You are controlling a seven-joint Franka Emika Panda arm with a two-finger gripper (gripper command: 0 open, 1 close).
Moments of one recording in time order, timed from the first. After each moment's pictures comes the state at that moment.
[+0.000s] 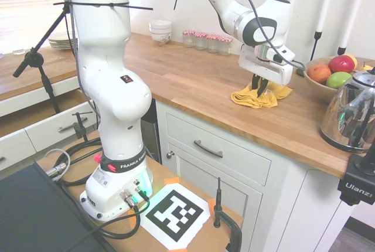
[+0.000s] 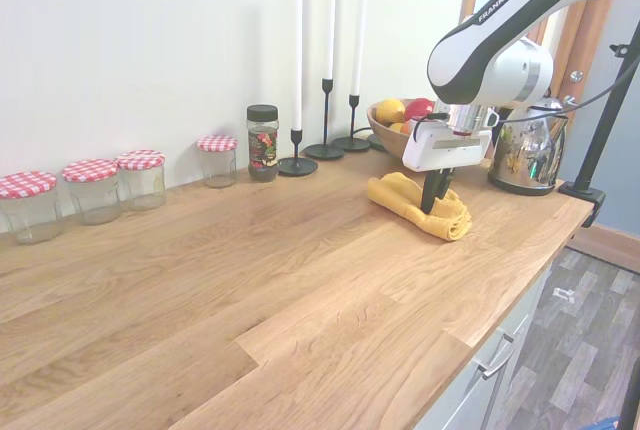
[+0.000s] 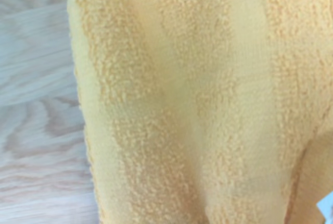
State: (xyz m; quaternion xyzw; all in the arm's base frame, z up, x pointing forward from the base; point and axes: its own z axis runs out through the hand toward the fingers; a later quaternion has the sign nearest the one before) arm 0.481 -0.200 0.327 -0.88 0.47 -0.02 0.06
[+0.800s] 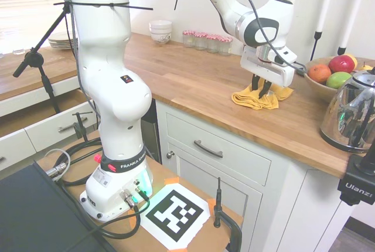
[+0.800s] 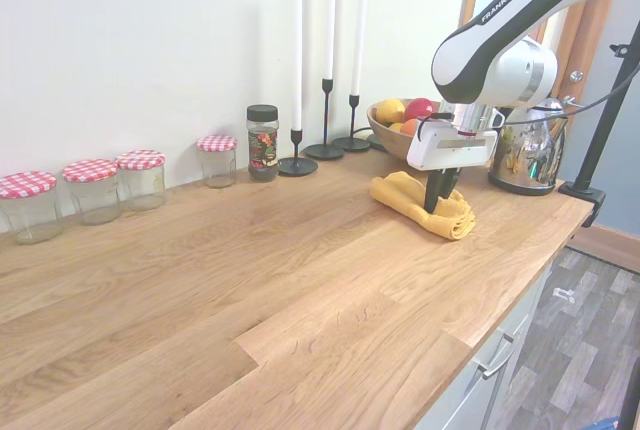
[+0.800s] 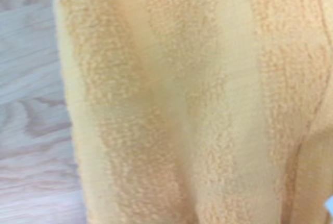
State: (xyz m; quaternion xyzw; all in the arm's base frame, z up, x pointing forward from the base) arm 0.476 -0.209 0.327 -0.87 0.49 -0.02 0.05
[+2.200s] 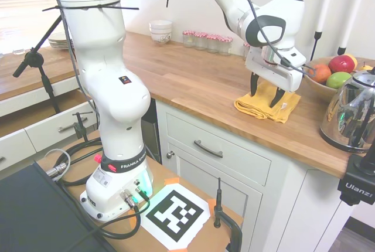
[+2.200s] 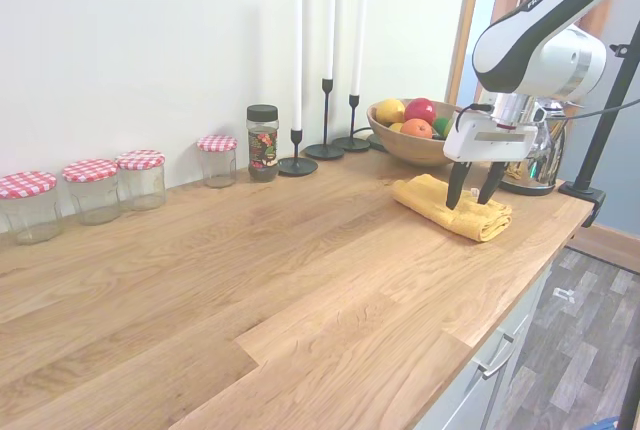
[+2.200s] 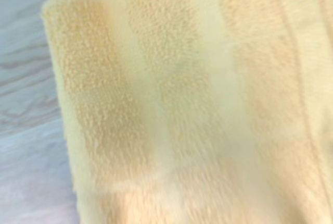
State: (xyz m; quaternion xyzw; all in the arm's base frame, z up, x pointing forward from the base) arm 0.415 -0.246 0.356 -0.85 0.52 -0.04 0.07
